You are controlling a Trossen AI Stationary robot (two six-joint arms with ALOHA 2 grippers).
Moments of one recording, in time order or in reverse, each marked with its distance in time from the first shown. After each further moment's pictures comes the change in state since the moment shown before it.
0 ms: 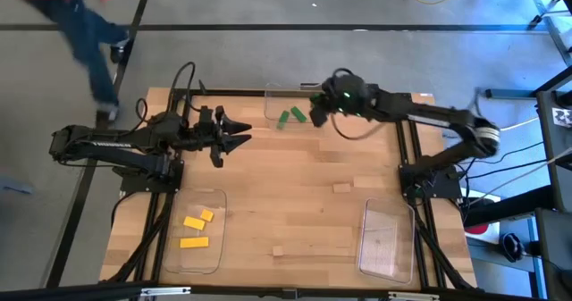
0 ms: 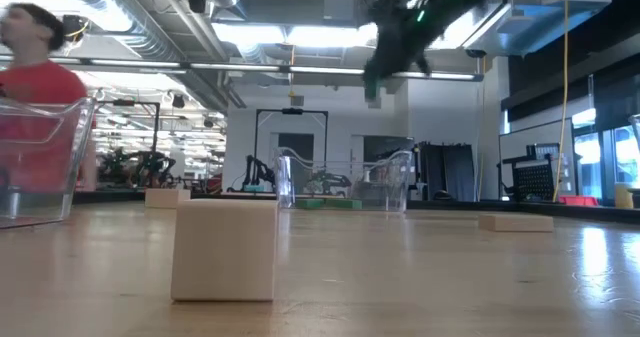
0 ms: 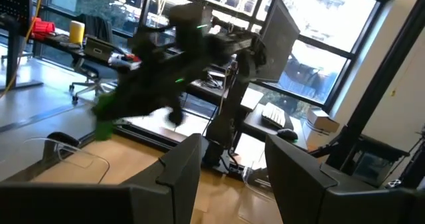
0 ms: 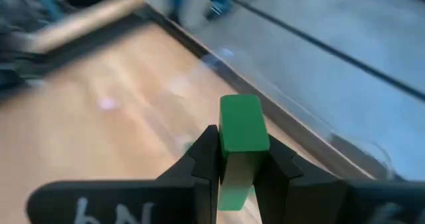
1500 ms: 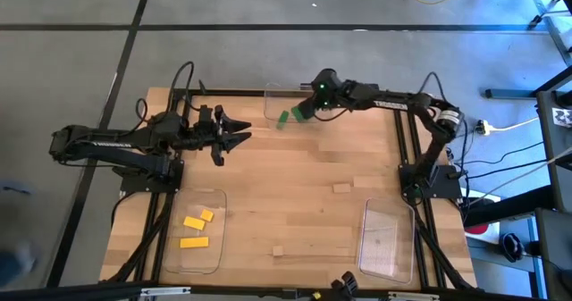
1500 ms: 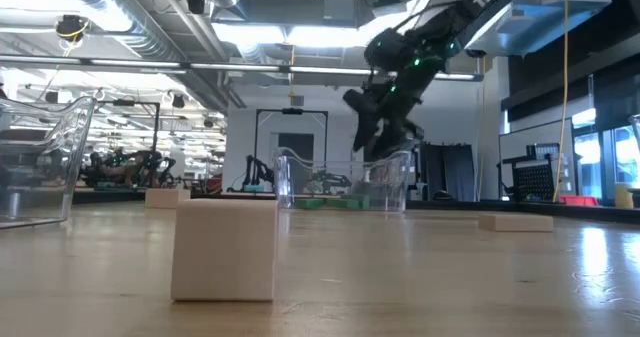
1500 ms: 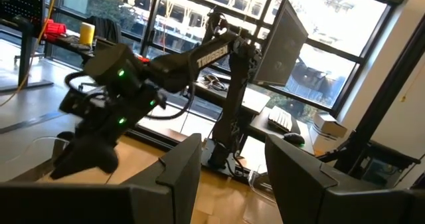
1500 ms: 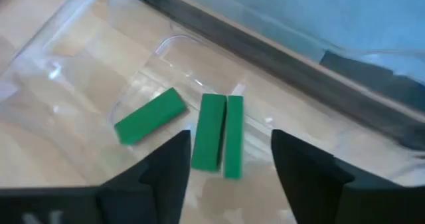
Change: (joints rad) left arm 0.000 0.000 0.000 0.000 -0.033 -0.004; right arm -0.157 0.348 0.083 -0.029 -0.105 0.169
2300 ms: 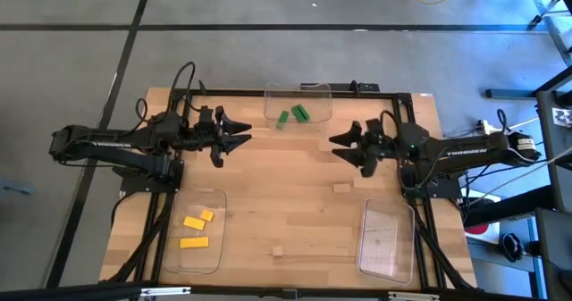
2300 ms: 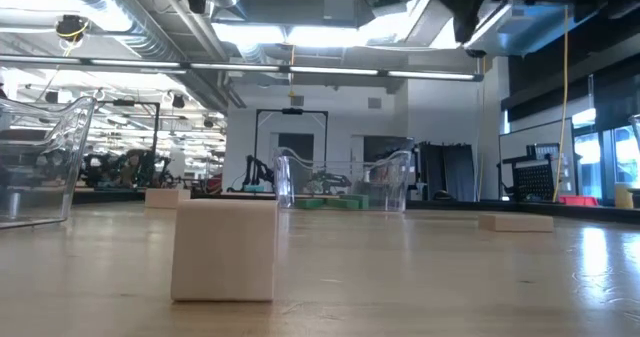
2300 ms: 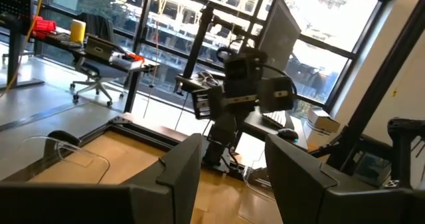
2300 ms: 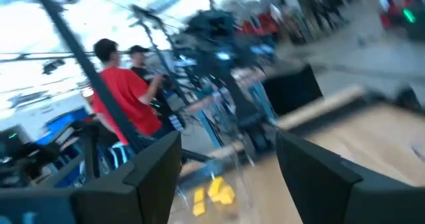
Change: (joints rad) left arm 0.000 0.000 0.000 -0.003 0.030 0.002; right arm 0.529 -0.873 -0.726 0.823 -0.115 0.114
